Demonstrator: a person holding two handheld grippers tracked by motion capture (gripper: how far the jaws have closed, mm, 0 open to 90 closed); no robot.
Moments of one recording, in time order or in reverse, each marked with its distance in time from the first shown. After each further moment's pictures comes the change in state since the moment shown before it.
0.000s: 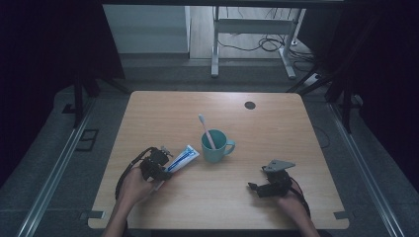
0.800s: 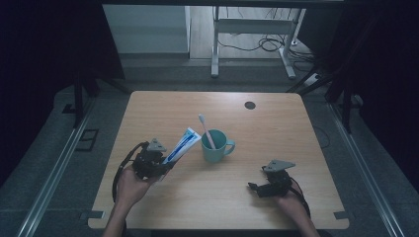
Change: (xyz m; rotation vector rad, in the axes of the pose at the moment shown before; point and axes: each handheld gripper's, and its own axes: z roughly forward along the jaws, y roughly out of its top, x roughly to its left) left arm -0.015 -0.003 -0.053 -0.321 0.020 0.034; right arm 0.000 0.000 0.000 0.000 0.000 -0.002
